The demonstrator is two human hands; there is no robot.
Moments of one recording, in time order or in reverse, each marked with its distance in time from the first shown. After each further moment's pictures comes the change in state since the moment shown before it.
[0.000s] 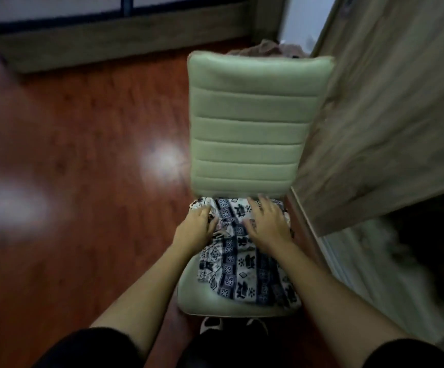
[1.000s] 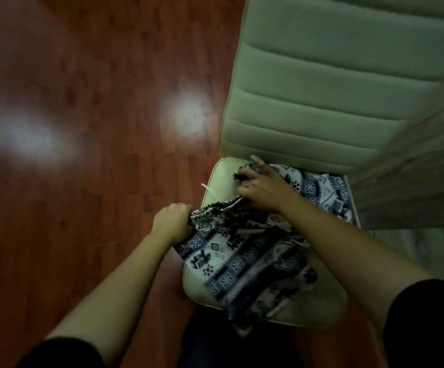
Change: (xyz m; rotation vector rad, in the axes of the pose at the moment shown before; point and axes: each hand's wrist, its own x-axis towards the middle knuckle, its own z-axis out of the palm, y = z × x) left_hand 0.028 -0.171 0.114 0.220 -0.168 -0.221; right_hand 0.141 -0.015 0.159 -0.661 -0.022 -0.895
